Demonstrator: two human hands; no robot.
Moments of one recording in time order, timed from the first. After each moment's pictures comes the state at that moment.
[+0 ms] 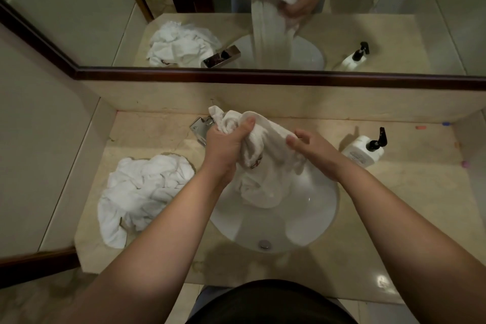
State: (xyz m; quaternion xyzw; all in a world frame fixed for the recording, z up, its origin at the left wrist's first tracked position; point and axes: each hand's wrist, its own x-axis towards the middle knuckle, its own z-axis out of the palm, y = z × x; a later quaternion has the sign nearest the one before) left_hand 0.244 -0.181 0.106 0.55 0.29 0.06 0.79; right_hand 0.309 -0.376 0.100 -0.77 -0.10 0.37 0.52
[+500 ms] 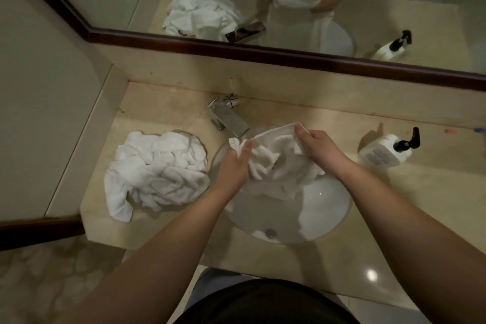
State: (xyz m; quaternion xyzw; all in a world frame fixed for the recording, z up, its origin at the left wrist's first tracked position) left_hand 0.191 -0.166 0.008 0.73 0.36 -0.05 0.58; right_hand 0.311 -0.338 0.041 -0.82 -0.02 0.36 0.44
